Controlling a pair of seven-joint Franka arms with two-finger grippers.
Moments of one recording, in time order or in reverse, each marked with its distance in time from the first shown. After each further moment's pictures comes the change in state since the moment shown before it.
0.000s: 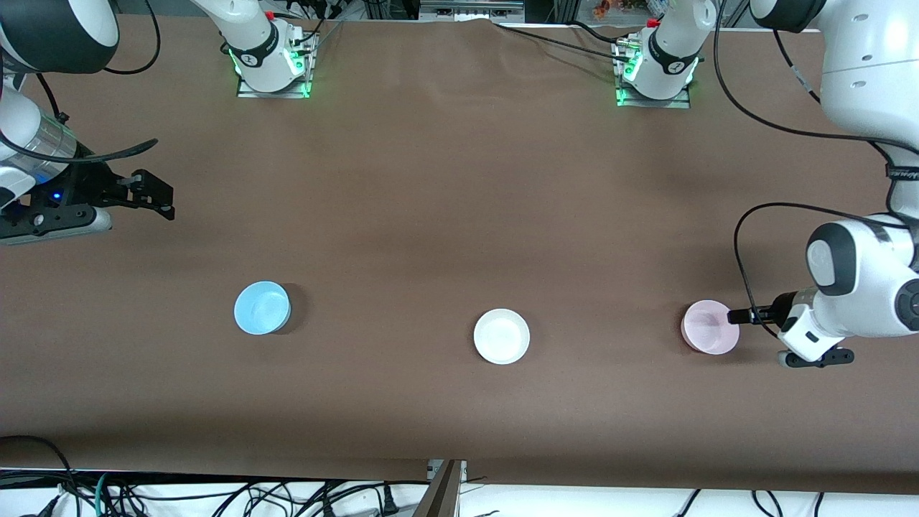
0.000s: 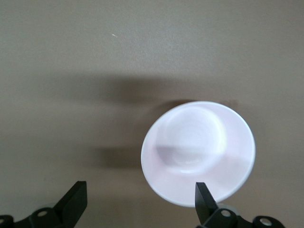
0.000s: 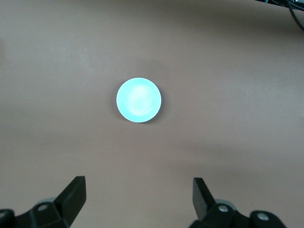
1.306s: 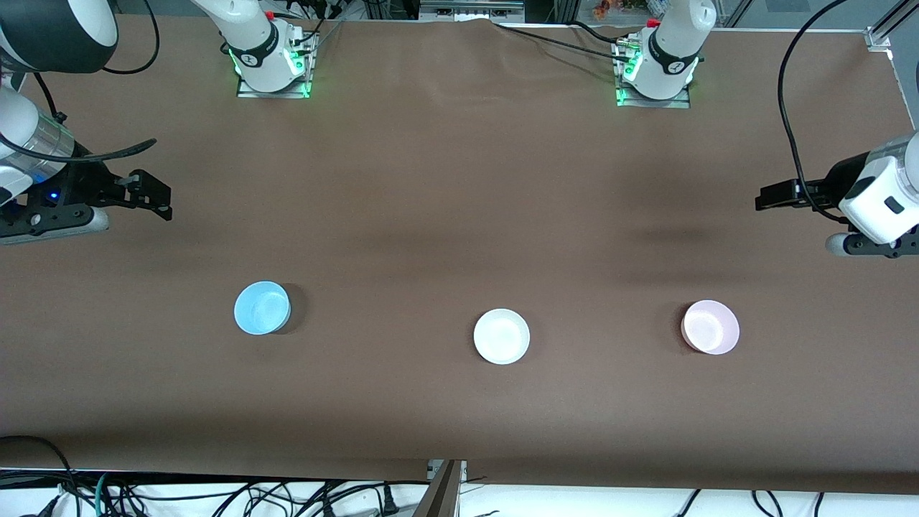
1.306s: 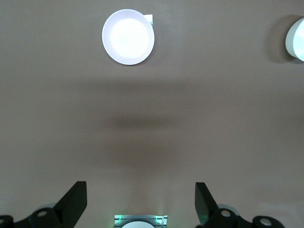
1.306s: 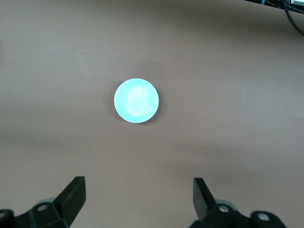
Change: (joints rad) left arm -0.116 -0.490 0.001 0.026 0.000 -0.634 -0.094; right arm -0.001 -0.001 0.000 0.001 -0.009 0.002 0.000
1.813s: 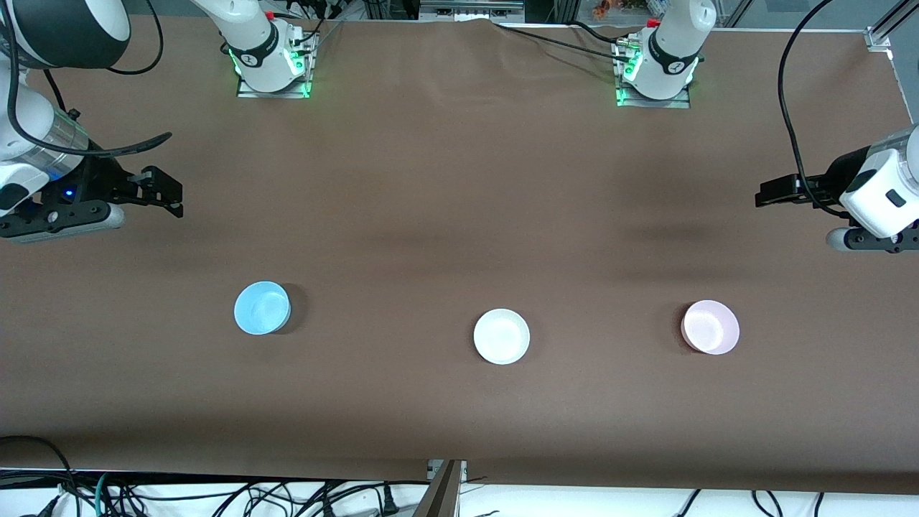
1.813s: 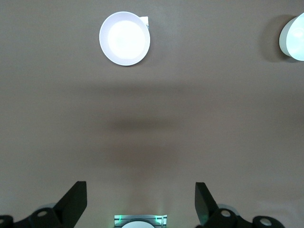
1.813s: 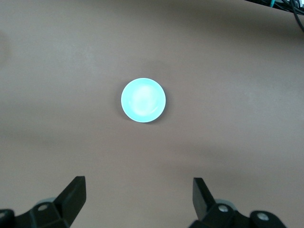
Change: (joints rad) left arm -0.018 -0.025 -0.004 0.001 0.000 -0.005 0.000; right arm 0.004 -0.002 0.015 0.000 0.000 -0.005 0.000
